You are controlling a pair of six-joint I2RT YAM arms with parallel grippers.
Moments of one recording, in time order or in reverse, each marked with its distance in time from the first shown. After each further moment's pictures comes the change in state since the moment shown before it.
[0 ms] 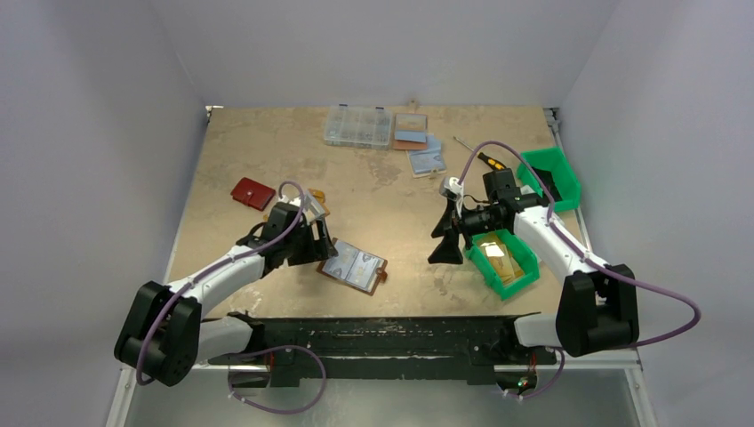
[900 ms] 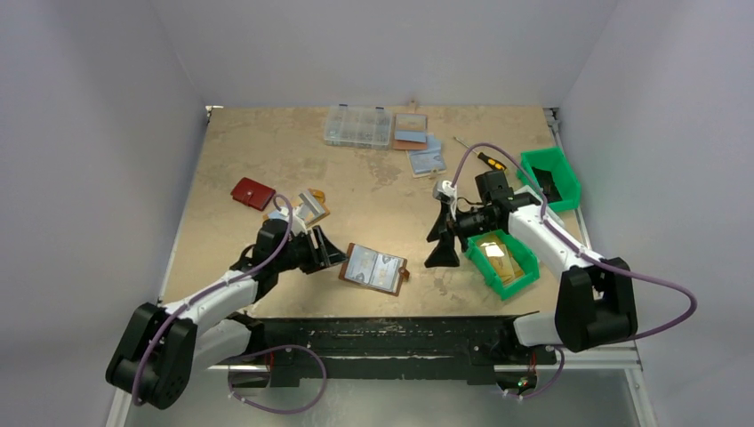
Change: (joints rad) left arm 0.024 -0.089 -0.246 0.420 0.364 -0.224; right arm 0.040 0.028 0.002 -0.003 0.000 -0.006
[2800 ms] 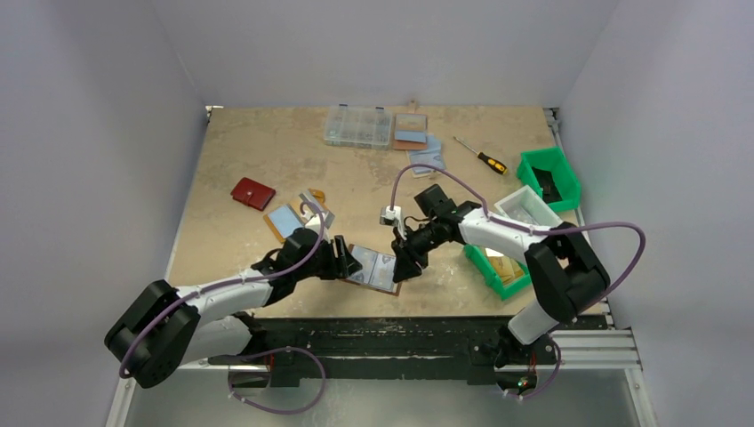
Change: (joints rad) left arm -0.291 0.055 0.030 0.038 -0.346 0.069; right arm 0.378 0.209 0.016 0.240 0.186 0.266
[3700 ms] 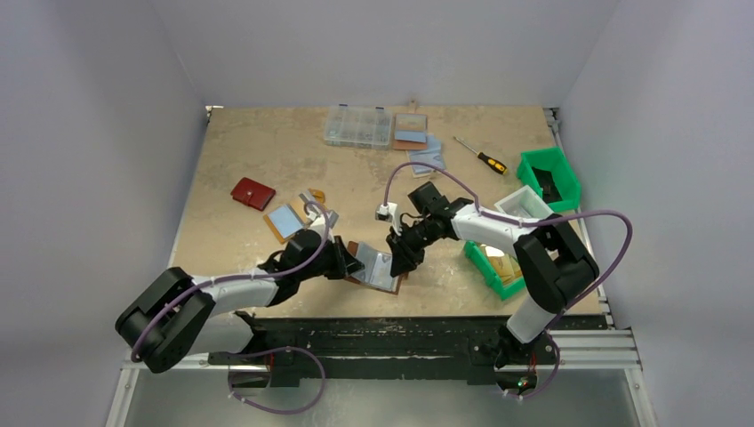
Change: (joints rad) left arm -0.013 0.120 -0.010 0.195 0.072 -0.064; right arm 0.018 0.081 0.045 0.018 0.101 0.096
